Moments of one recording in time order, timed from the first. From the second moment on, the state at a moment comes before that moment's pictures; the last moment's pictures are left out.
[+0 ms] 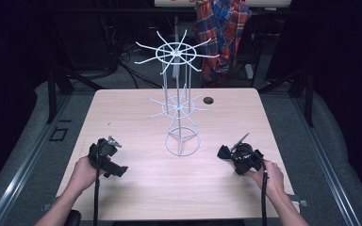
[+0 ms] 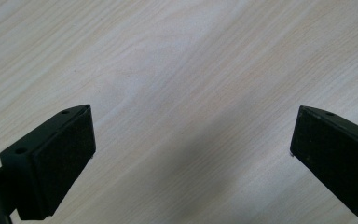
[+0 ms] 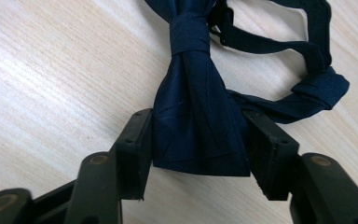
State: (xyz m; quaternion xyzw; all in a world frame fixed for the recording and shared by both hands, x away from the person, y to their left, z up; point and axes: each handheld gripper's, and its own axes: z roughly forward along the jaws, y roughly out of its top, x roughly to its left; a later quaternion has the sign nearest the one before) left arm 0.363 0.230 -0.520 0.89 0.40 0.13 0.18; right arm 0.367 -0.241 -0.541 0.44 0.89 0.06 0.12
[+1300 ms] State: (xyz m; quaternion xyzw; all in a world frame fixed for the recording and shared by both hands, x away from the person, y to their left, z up) left arm 0.362 0.230 -0.520 0.89 0.40 0.12 0.17; right arm 0.375 -0.241 -0.506 0.47 0.85 0.20 0.13
